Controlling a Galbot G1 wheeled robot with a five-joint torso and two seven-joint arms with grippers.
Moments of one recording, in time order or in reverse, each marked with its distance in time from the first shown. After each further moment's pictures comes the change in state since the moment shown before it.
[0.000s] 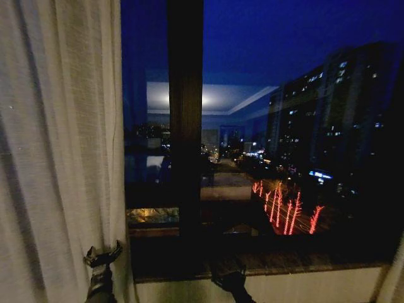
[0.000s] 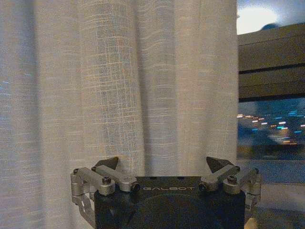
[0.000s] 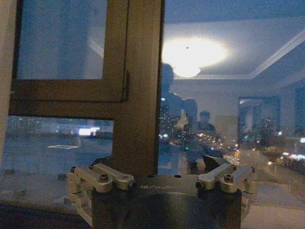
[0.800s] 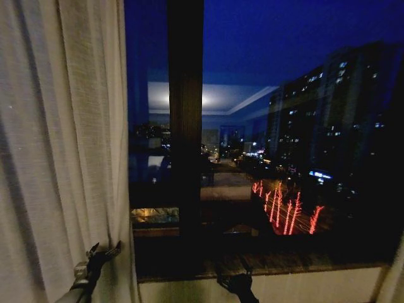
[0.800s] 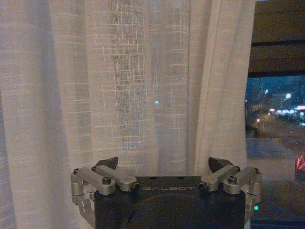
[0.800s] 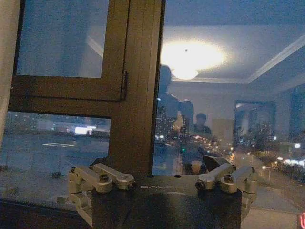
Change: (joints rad) left arm -0.046 0.113 -0.101 0.170 -0.136 0.024 0.362; right arm -0.049 0.000 0.018 0.021 -0.041 0.029 -0.003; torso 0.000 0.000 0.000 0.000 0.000
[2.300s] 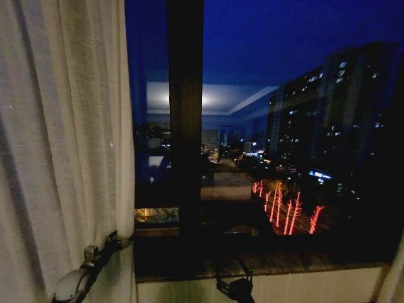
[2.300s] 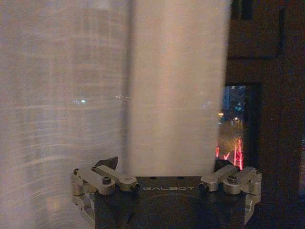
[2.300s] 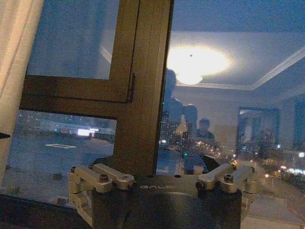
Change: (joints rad) left arm -0.145 0.071 0.101 0.097 -0.058 0.031 0.335; right arm -0.041 0.000 -0.007 0.001 -0.040 0.061 -0.009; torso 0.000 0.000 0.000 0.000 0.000
